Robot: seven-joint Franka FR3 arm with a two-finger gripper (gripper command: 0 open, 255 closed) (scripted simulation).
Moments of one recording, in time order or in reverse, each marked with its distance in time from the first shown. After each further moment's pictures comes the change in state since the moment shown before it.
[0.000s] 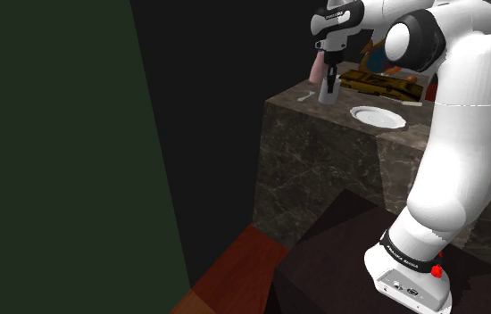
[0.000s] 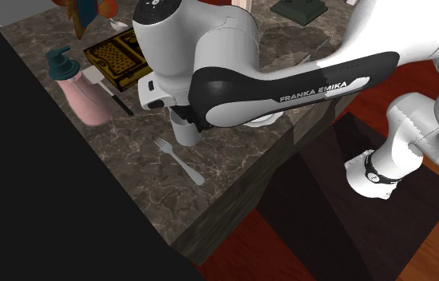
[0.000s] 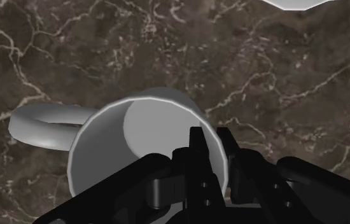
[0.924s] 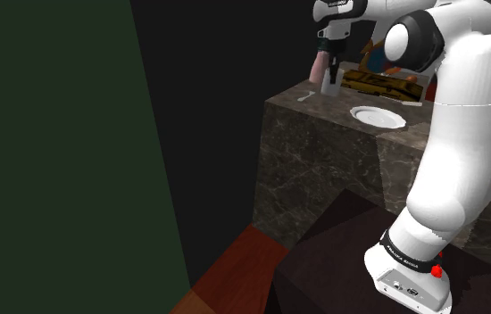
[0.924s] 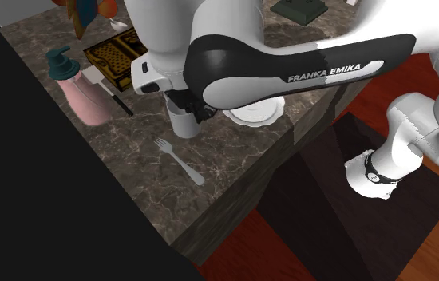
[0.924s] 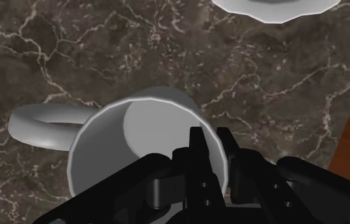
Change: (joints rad) arm -0.010 0.006 -0.003 0.114 0.003 -0.107 -0.012
